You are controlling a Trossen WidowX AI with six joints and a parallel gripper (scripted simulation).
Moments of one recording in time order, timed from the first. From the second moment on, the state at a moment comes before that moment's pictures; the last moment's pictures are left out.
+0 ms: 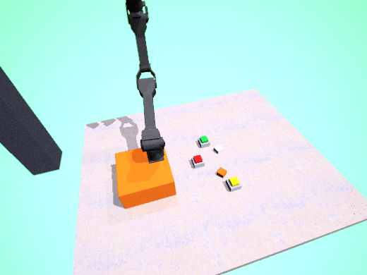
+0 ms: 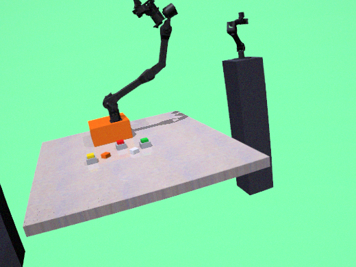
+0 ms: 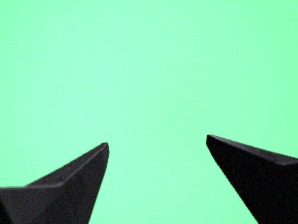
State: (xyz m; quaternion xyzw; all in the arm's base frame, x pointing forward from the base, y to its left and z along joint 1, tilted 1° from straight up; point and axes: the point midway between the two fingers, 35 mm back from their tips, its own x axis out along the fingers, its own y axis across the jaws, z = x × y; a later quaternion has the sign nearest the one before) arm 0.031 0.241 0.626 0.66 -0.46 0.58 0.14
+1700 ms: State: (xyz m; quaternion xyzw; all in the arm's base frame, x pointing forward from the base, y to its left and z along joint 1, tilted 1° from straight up) arm 0.319 -0.074 0.283 0.13 -0.40 0.03 -0.91
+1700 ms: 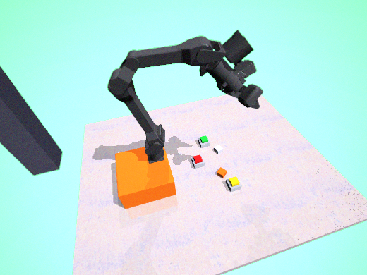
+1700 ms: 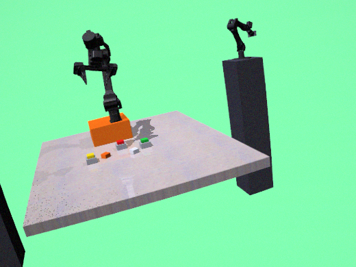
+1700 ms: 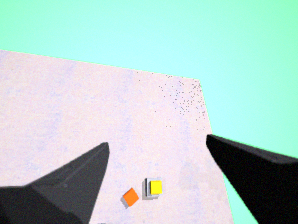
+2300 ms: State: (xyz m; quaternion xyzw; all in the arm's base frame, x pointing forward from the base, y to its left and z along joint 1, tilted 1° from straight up) arm 0.258 0.089 0.071 0.01 -0.69 -0.01 -0.73
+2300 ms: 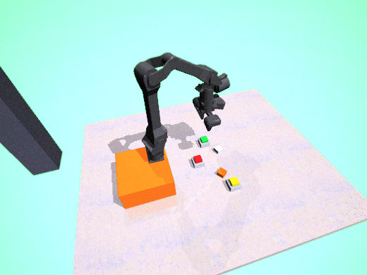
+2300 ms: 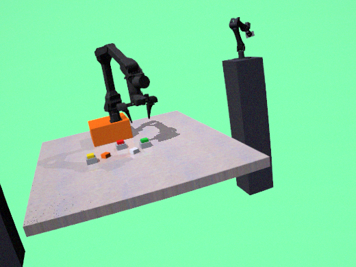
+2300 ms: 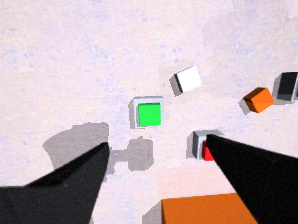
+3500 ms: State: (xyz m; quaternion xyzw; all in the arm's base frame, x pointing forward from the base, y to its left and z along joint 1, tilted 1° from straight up) arm 0.260 0.091 -0.006 0.00 -0.69 0.00 -0.72
